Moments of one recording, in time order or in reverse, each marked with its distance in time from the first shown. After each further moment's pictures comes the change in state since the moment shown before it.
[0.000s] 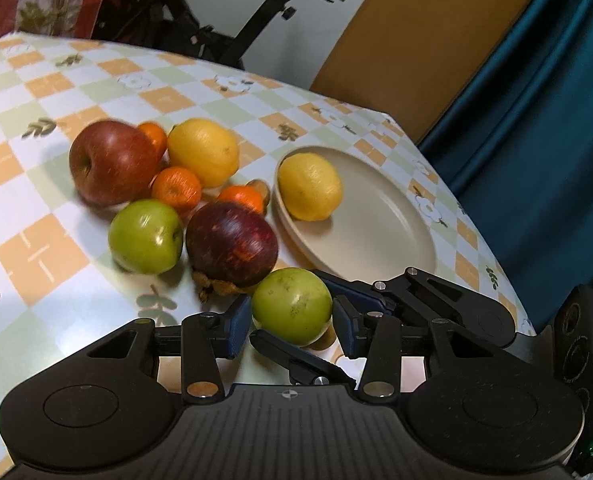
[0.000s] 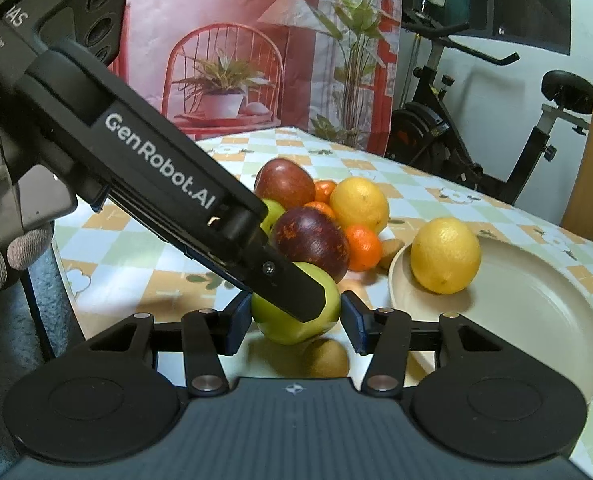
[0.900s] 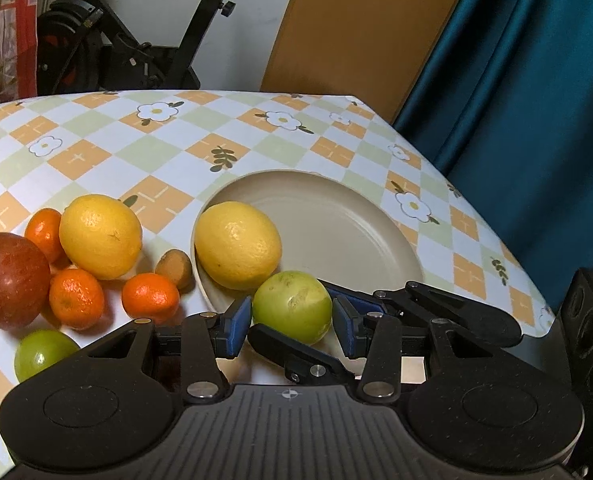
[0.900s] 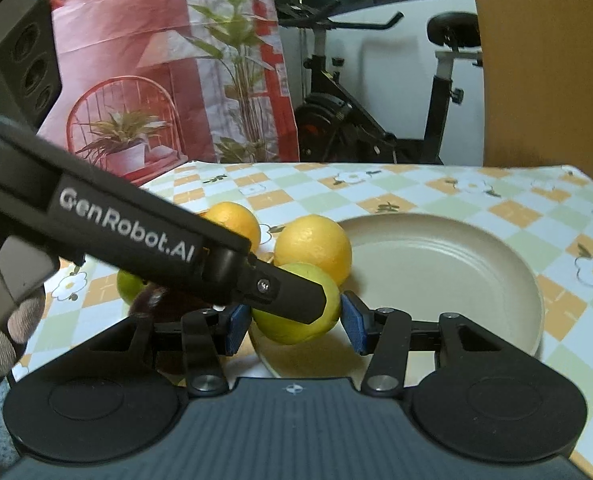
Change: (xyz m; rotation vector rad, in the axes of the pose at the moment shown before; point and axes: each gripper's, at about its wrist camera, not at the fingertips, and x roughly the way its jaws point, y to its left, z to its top) left arm 0.063 -0.054 0.052 0.190 0.047 0.015; right arm -0.016 -0.076 0.003 0.343 -0.031 -0.142
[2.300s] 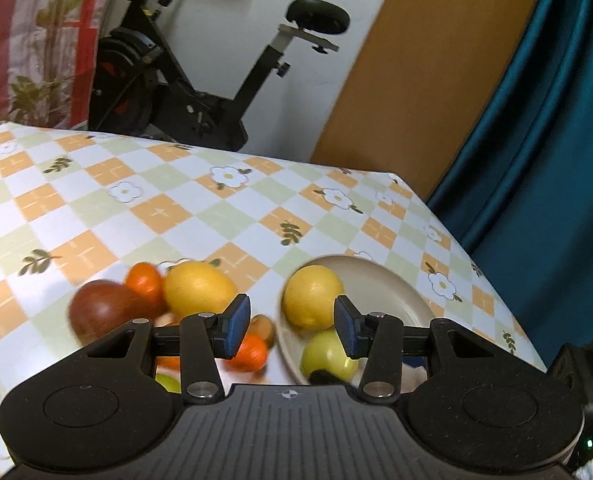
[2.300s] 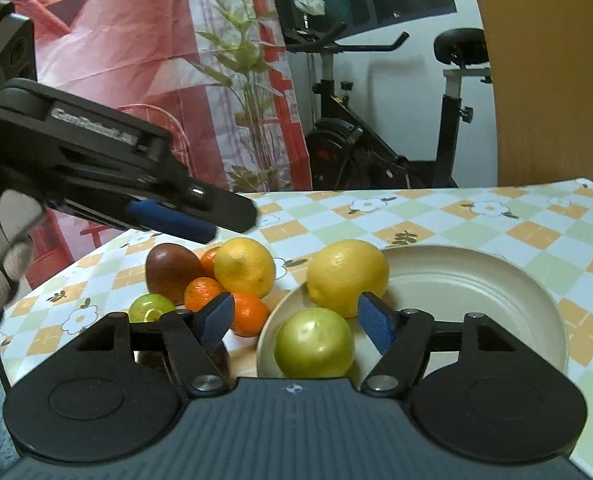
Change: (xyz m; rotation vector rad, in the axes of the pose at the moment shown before) left arm -0.065 0.042 0.014 -0.124 -0.168 0.071; right arm 0.003 0.007 0.011 0.011 -0.093 0.043
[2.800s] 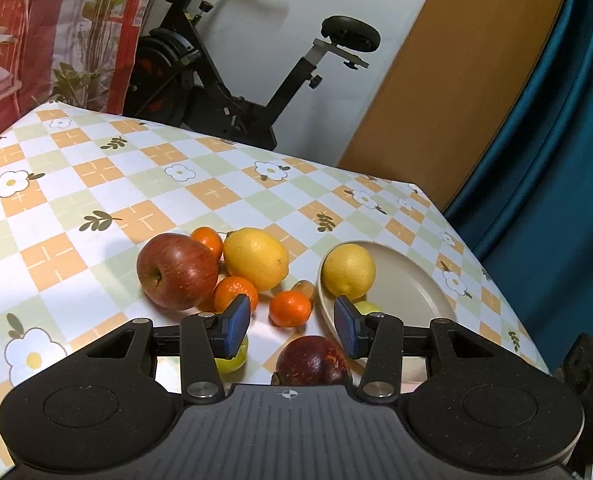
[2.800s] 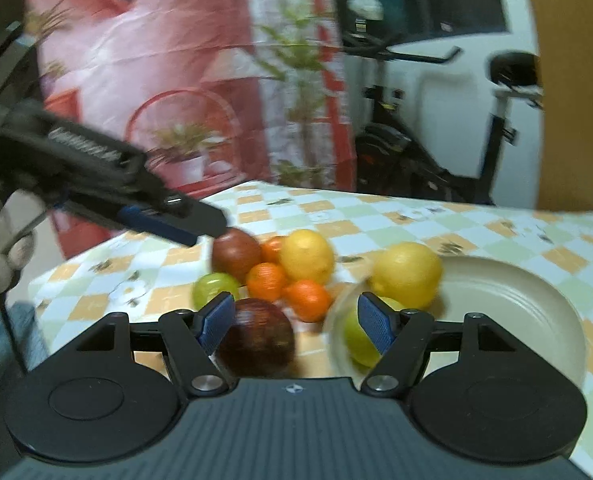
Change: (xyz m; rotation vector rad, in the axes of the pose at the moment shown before) left arm -0.039 0.023 -0.030 -0.065 -0.039 0.045; right arm -0.017 0.035 -0.005 -0.150 0.015 0.115
